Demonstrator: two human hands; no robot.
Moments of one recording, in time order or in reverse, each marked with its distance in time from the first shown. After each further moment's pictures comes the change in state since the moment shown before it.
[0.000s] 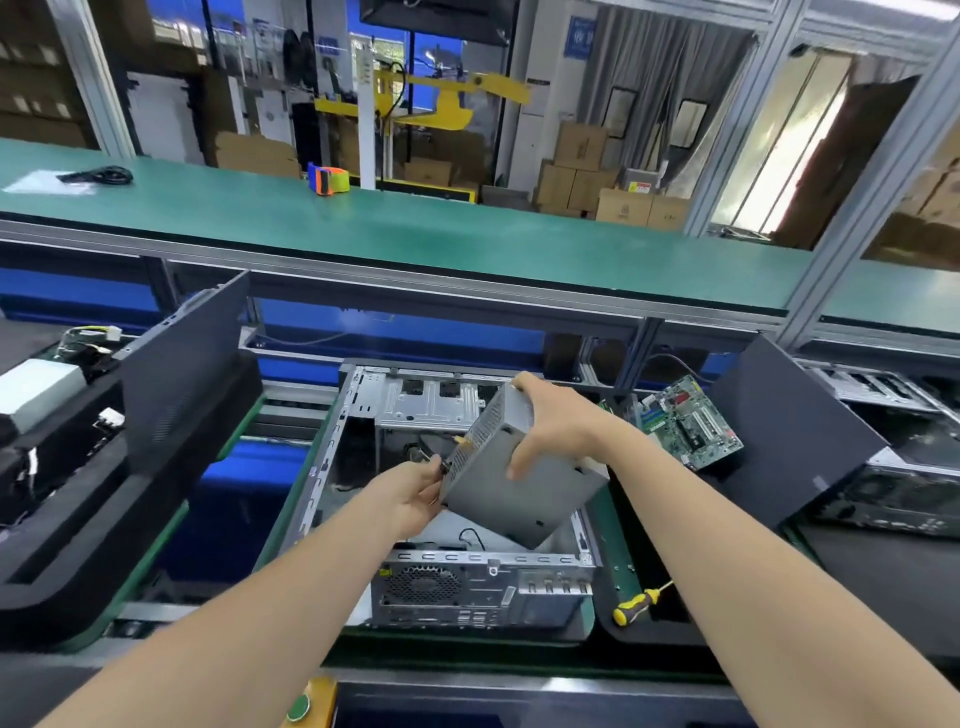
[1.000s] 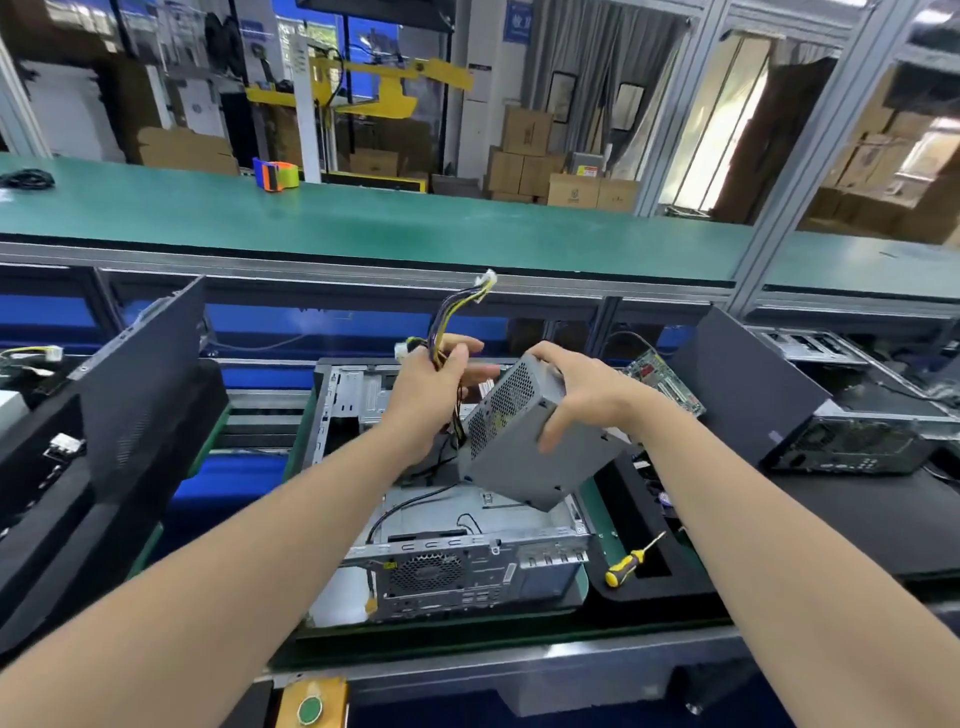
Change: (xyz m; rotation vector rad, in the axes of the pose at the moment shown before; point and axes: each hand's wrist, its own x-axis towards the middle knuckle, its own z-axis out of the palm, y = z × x) left_hand -0.050 0.053 0.065 0.576 -0.200 0.769; right_hand -0.035 0.014 -0.026 0.145 0.094 0.043
